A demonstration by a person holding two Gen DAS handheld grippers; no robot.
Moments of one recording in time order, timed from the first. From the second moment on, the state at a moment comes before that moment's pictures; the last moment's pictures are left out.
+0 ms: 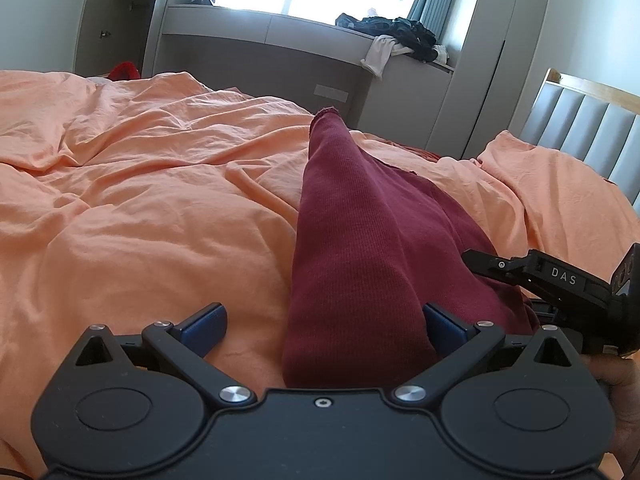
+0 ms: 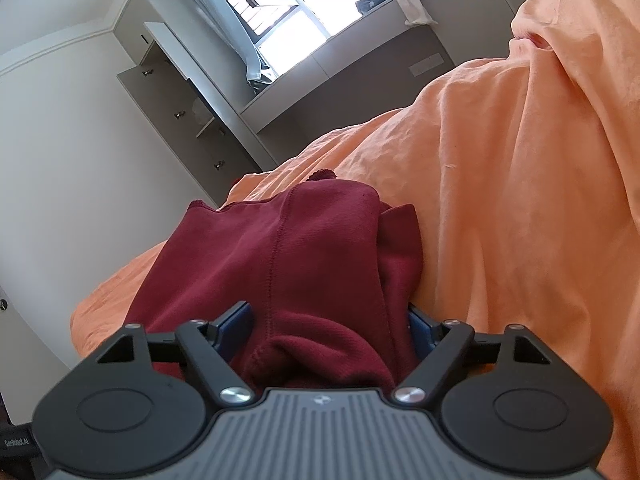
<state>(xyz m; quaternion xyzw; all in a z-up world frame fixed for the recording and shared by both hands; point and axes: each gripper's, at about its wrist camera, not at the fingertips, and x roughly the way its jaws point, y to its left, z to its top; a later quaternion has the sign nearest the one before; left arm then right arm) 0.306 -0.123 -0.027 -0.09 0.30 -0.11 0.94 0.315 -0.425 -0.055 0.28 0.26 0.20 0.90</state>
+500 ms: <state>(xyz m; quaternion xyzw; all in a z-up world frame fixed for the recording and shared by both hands) 0.305 -0.121 -0.010 -0.08 0.30 -0.13 0.94 0.317 -0.418 -0.053 0.27 0.27 0.20 0.91</state>
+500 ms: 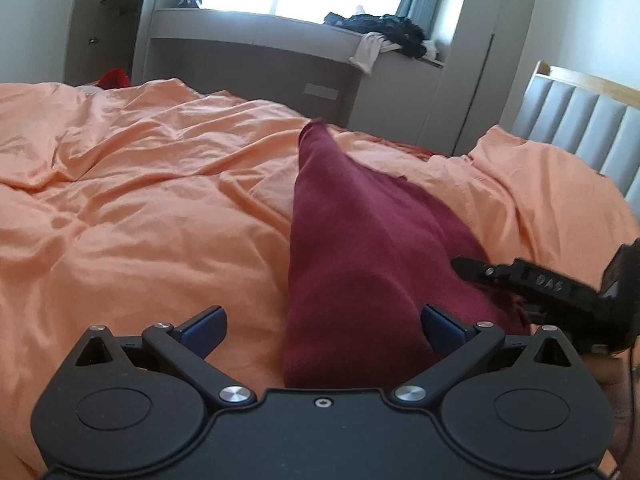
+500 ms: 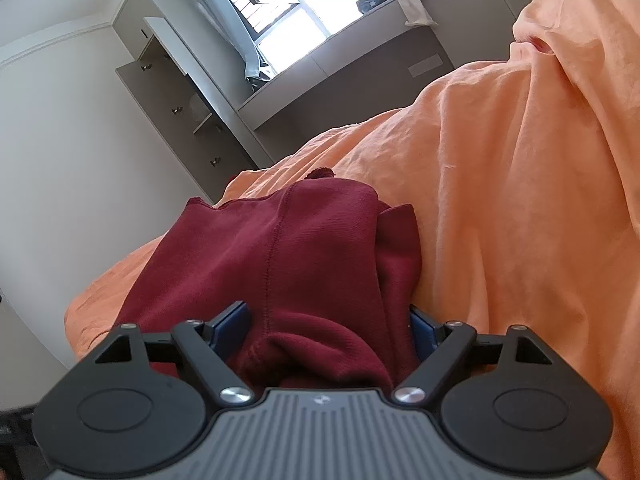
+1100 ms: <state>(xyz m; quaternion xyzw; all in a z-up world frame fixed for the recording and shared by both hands) 0.376 -0.085 -0.010 -0.16 0.34 -0.17 0.91 0.317 -0.412 -0.049 0.26 0.27 0.19 0.91</state>
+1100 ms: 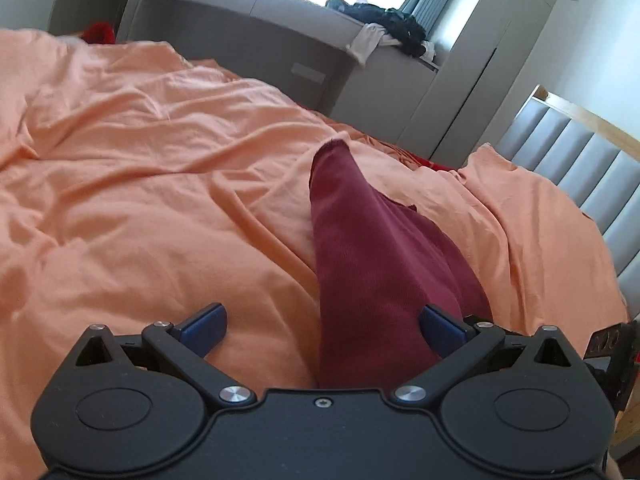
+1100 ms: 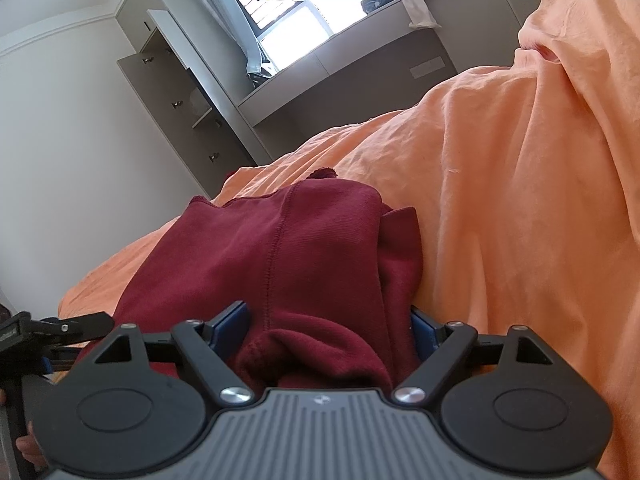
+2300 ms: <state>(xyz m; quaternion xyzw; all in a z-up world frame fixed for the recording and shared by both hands) 0.376 -0.119 -0.009 -0.06 0.33 -0.17 0.93 0.313 -0.408 -0.047 0.25 0.26 0.20 0.91</state>
